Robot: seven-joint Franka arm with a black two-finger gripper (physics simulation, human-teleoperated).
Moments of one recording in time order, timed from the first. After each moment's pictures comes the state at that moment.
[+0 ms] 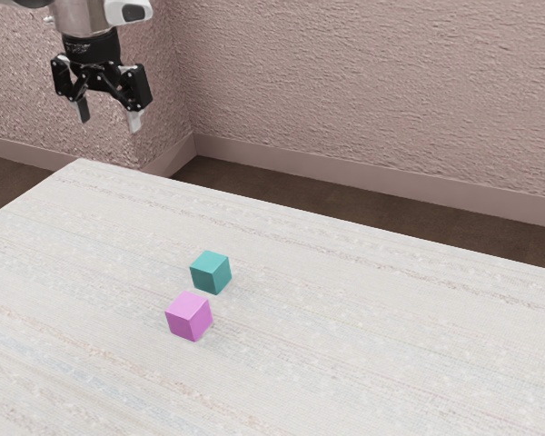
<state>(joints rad) 0.06 -0.06 -0.05 -1.48 0.10 1.43 -0.15</state>
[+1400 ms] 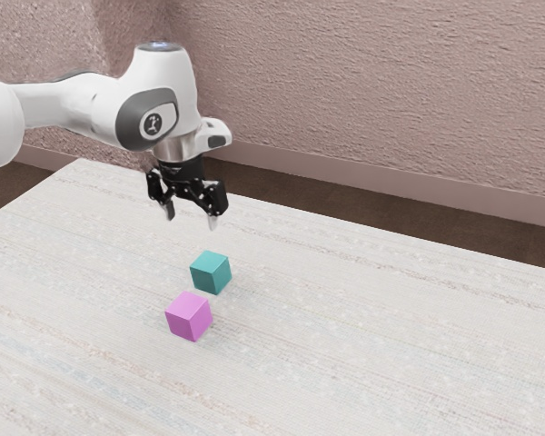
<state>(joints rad) 0.05 0.13 -0.12 -1.81 0.06 1.91 -0.19</state>
